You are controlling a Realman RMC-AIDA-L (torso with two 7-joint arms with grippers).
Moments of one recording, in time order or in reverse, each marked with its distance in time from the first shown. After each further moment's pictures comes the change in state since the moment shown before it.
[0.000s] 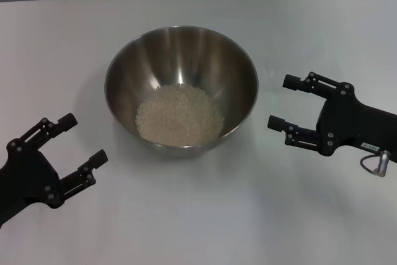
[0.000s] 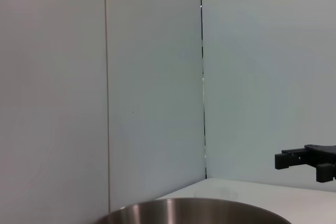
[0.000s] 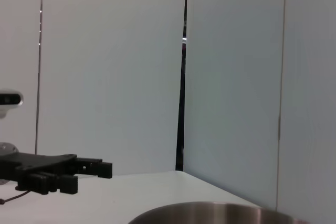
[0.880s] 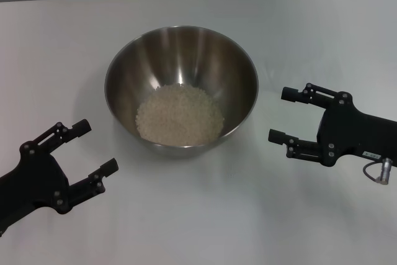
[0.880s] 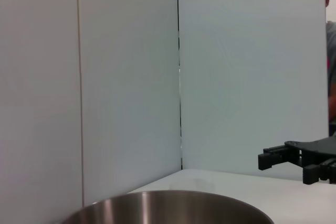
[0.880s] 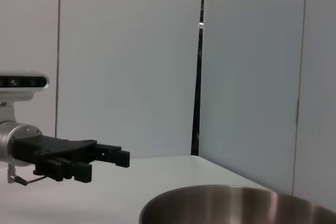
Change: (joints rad) left arm -0.020 0.006 0.046 0.015 0.023 -0.004 -0.022; right arm -0.002 0.002 -0.054 -0.034 -0.006 -0.010 0.013
